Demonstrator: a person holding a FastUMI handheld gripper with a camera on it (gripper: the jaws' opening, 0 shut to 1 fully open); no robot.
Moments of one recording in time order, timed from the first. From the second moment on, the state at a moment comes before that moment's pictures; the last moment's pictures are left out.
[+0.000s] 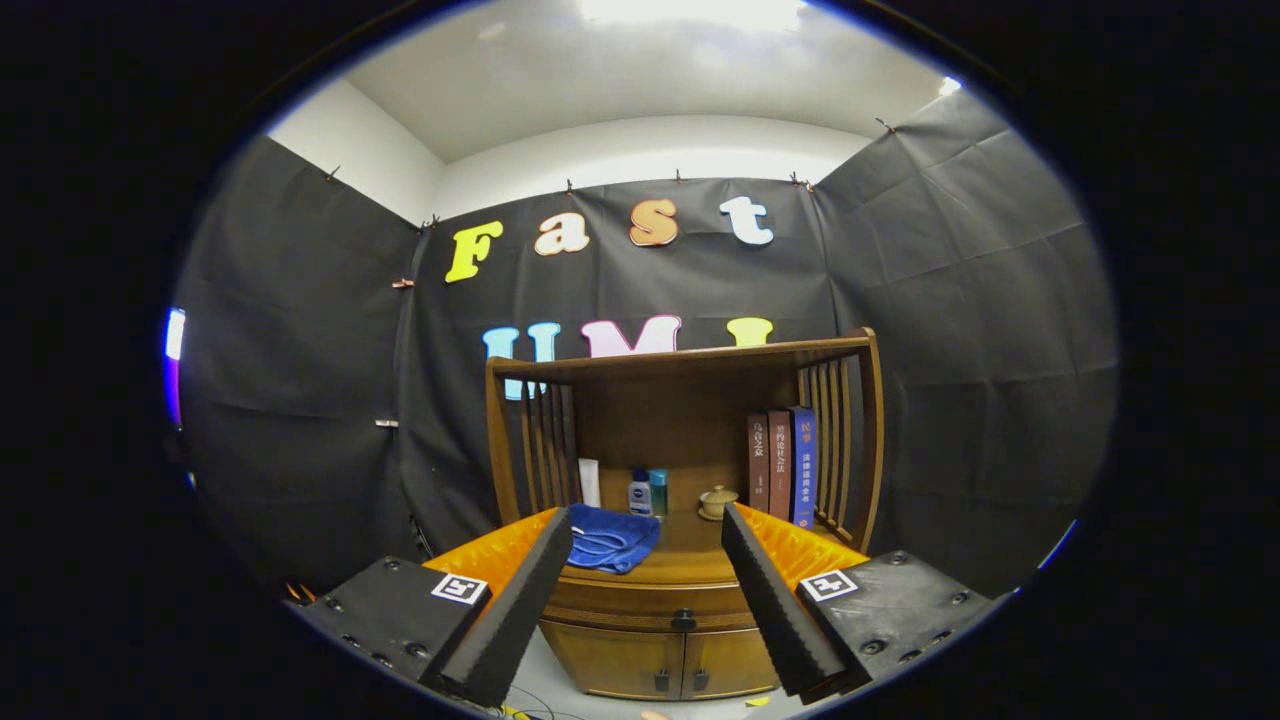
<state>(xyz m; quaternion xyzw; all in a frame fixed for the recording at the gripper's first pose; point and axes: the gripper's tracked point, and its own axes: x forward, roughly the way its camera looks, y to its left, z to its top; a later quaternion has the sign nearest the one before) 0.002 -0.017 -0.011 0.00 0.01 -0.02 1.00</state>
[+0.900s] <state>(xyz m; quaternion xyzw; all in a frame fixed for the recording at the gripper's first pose) 0.120 -0.053 -0.260 0.03 0.19 -0.05 0.98</state>
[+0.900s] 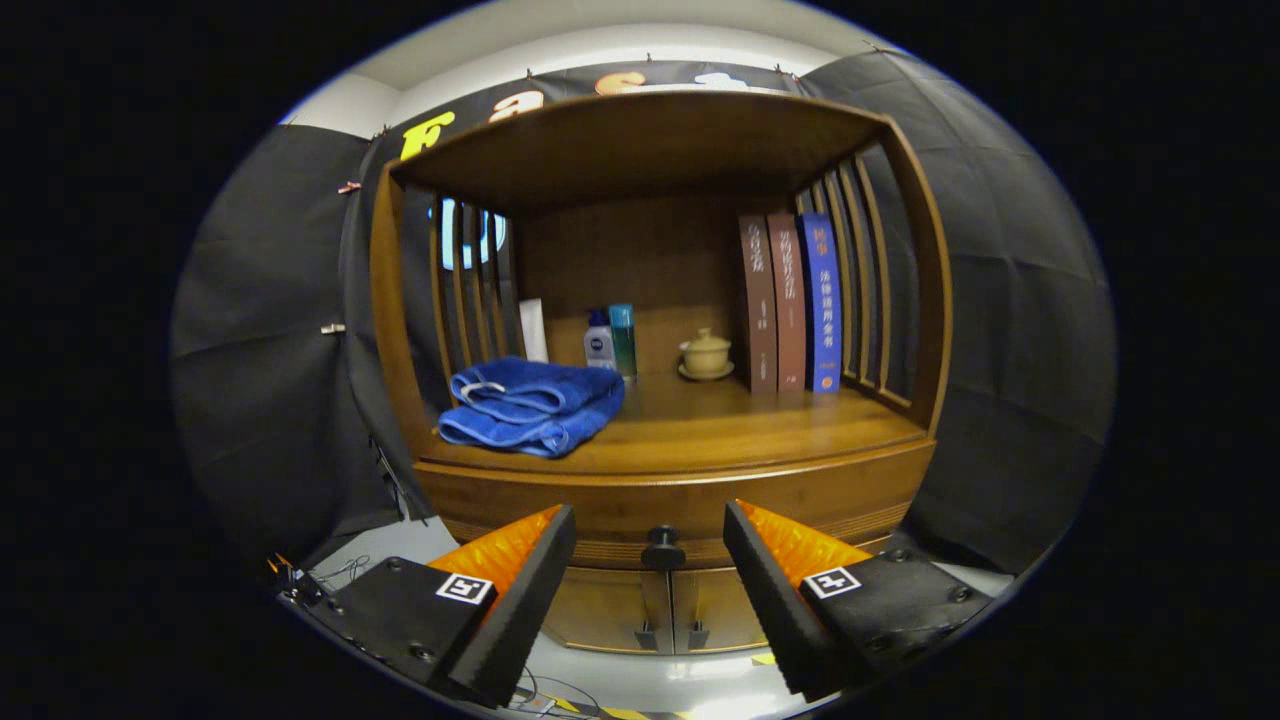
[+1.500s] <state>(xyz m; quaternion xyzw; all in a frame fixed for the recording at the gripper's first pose) 0.172 -0.070 -0.385 0.03 0.31 -0.08 0.95</state>
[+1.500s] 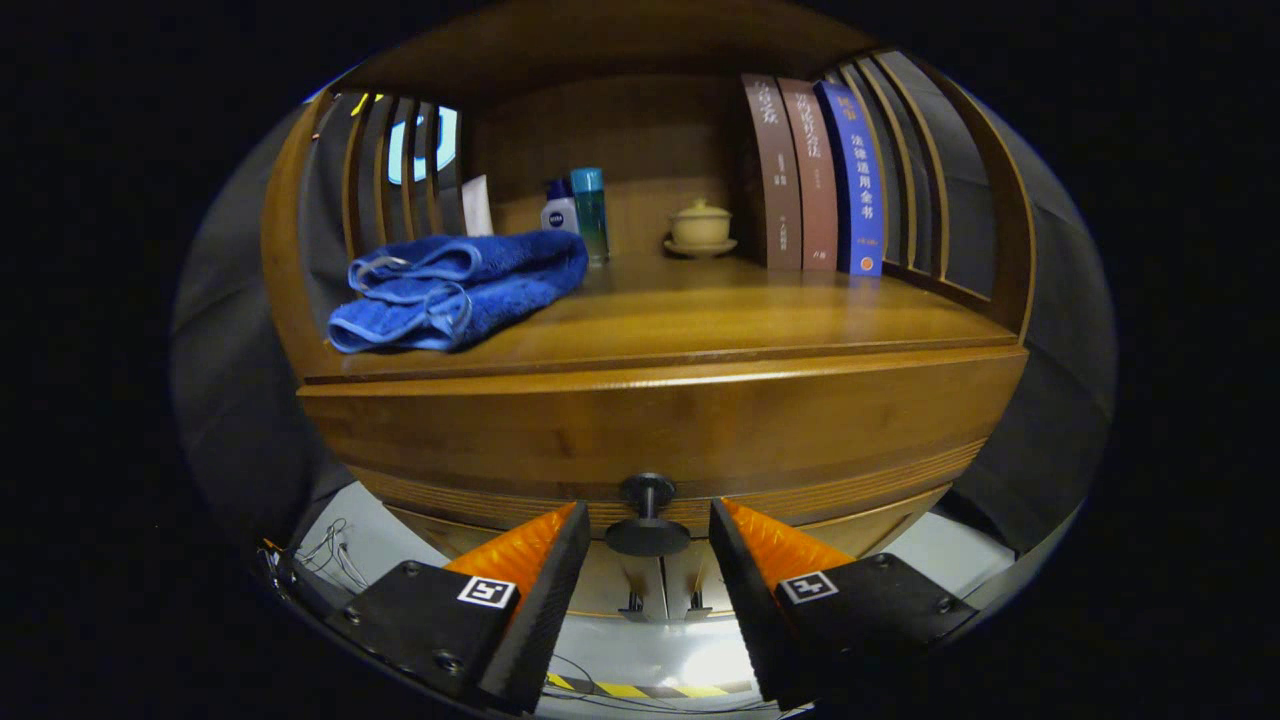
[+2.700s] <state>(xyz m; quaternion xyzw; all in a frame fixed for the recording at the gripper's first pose) 0.047 -0.053 -0.370 0.06 0.34 -0.09 0.93</state>
